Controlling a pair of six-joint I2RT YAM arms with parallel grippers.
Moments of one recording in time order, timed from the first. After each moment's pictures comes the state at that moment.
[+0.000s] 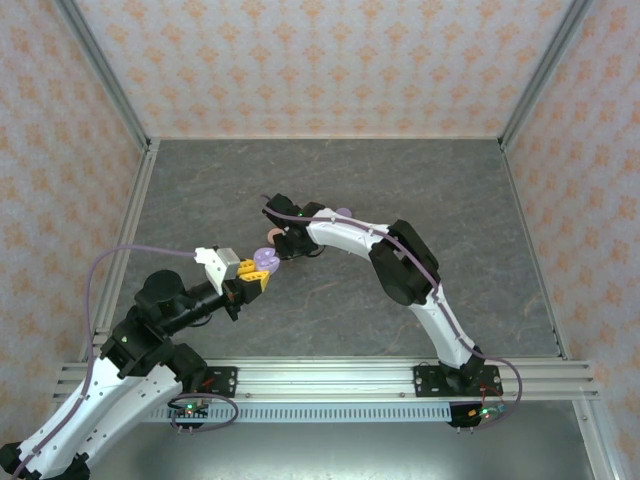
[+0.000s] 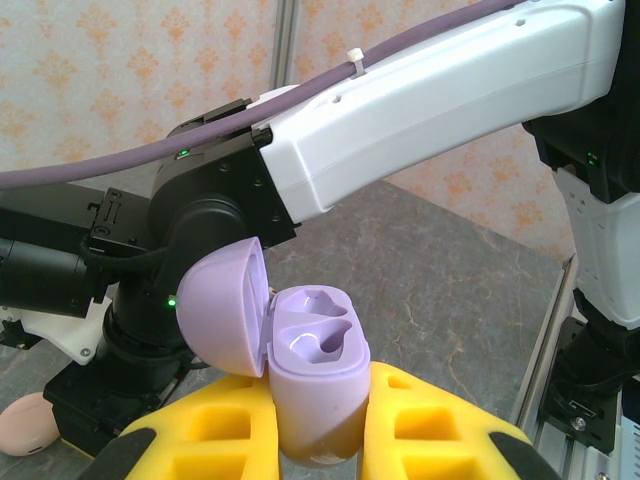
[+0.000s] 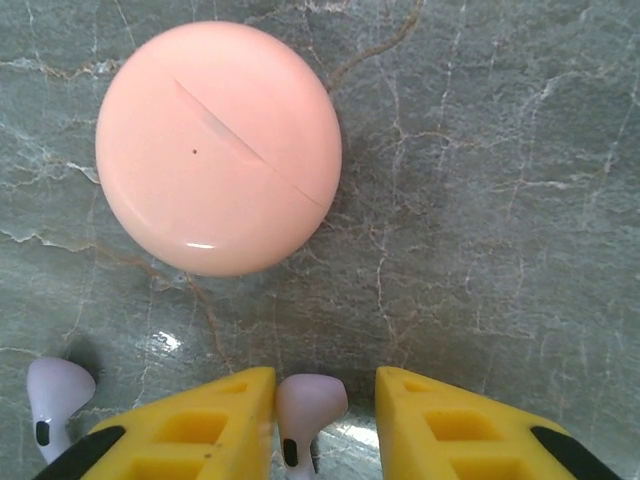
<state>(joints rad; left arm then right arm) -0.60 0.38 0.58 -0.37 0.29 -0.13 0.87 2.29 1.83 -0.75 0.02 0.50</state>
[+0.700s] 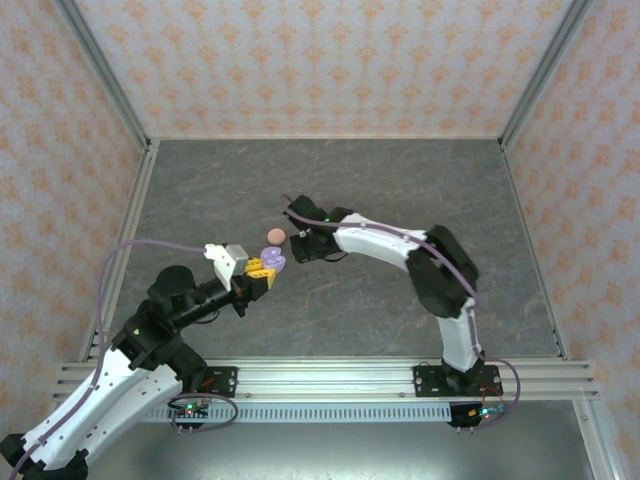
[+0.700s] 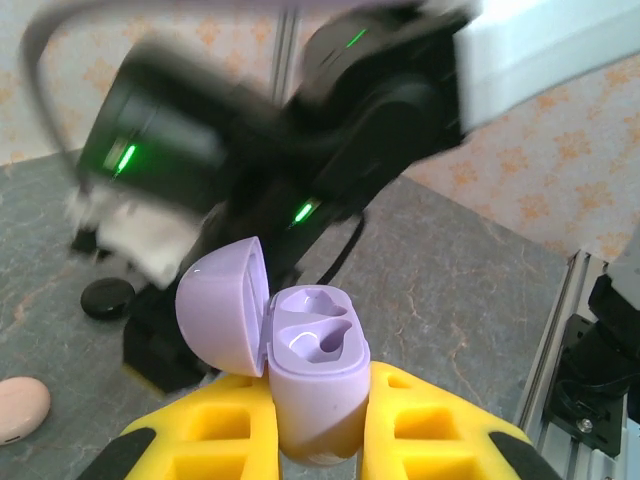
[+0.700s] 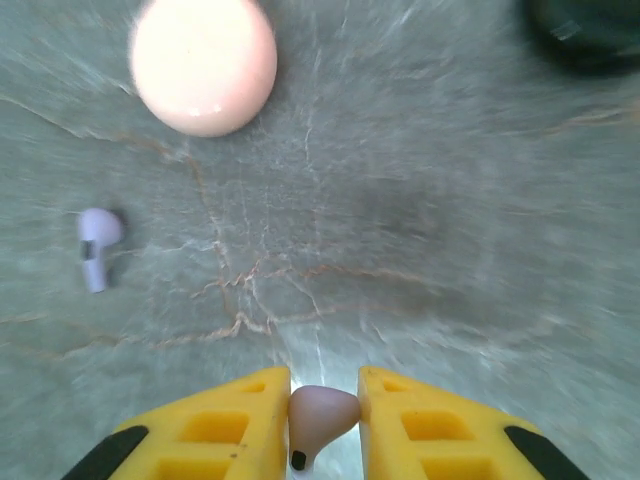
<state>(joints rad) -0.60 0.46 0.52 -0.27 0.29 -0.16 0.84 1.92 1.46 -0.62 0.01 0.50</state>
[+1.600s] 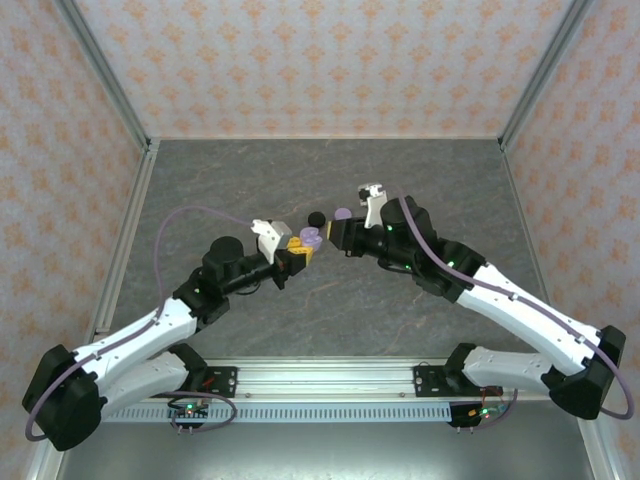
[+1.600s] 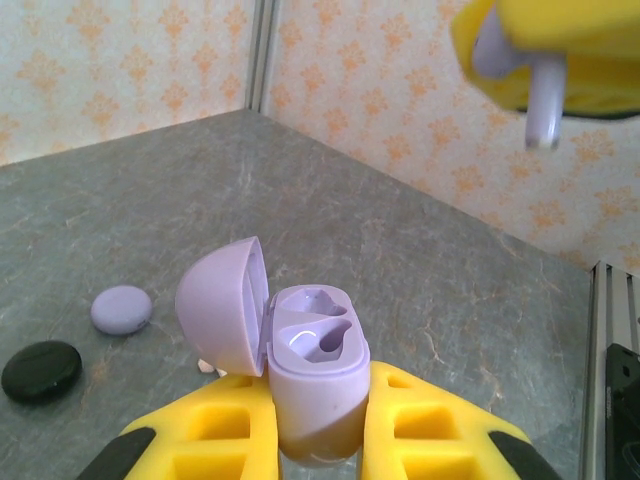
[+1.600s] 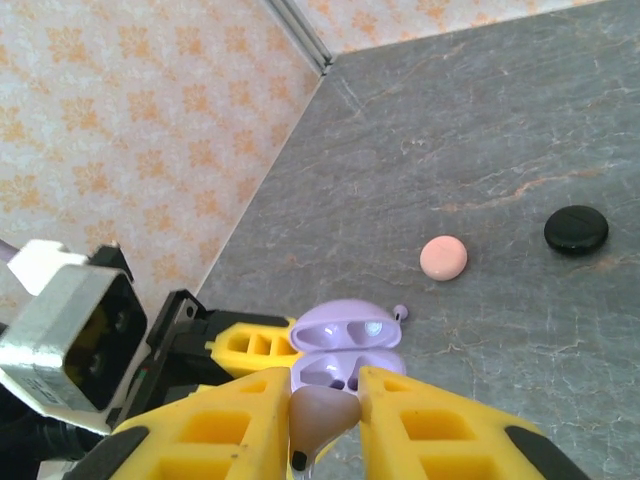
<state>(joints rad) -0.62 0.97 0.51 0.29 0.33 -0.15 0.87 1.10 1.08 -0.38 -0.03 0.64</state>
